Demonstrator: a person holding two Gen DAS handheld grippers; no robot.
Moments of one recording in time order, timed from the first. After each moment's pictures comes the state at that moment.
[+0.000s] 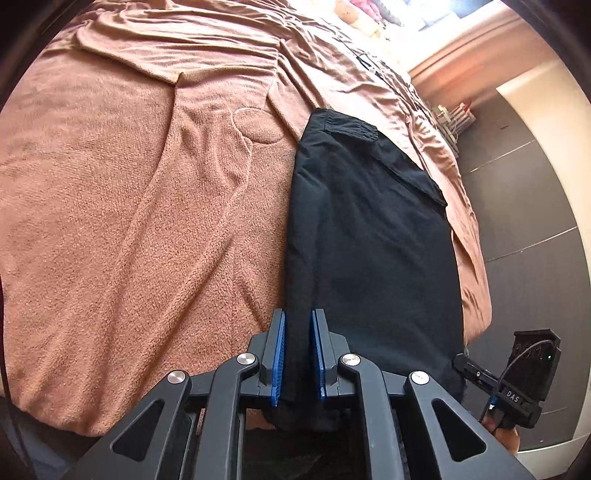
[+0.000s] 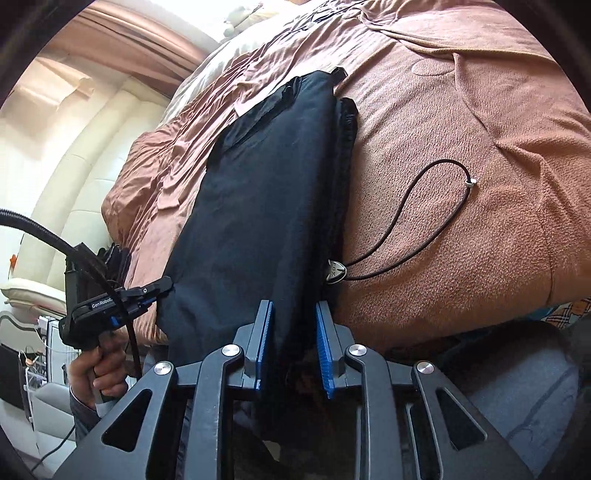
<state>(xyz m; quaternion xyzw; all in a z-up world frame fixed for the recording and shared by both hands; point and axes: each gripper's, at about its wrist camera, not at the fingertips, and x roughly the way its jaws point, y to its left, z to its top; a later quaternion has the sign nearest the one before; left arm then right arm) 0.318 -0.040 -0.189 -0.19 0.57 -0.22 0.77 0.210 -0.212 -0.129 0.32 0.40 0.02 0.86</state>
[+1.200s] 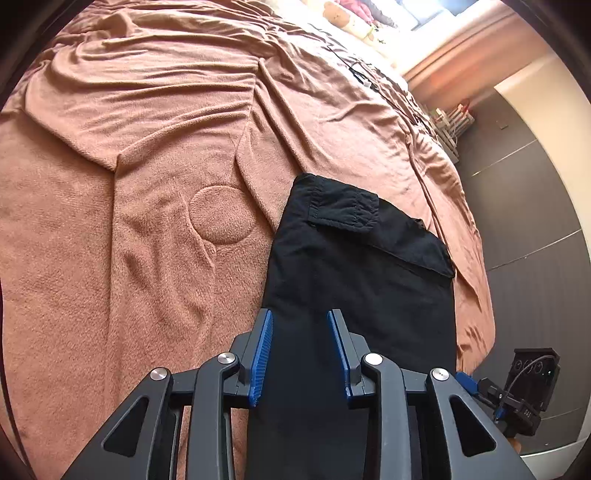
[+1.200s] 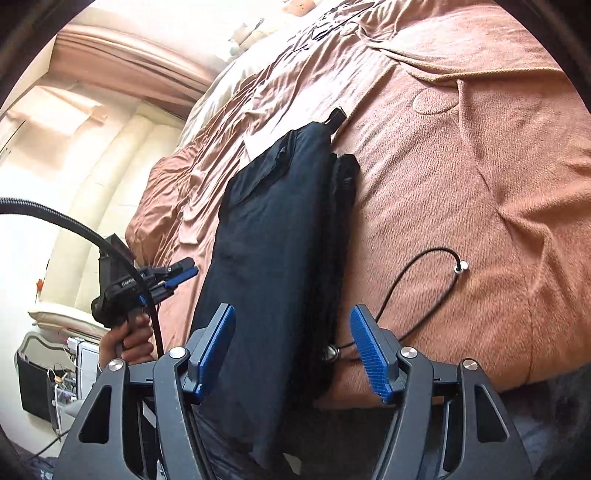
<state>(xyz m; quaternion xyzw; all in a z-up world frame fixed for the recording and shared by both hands) 0.406 -0.066 -0.176 -0.17 0.56 -0.23 0.78 0.247 -0.266 -0.120 0.37 0.36 0.06 0.85</state>
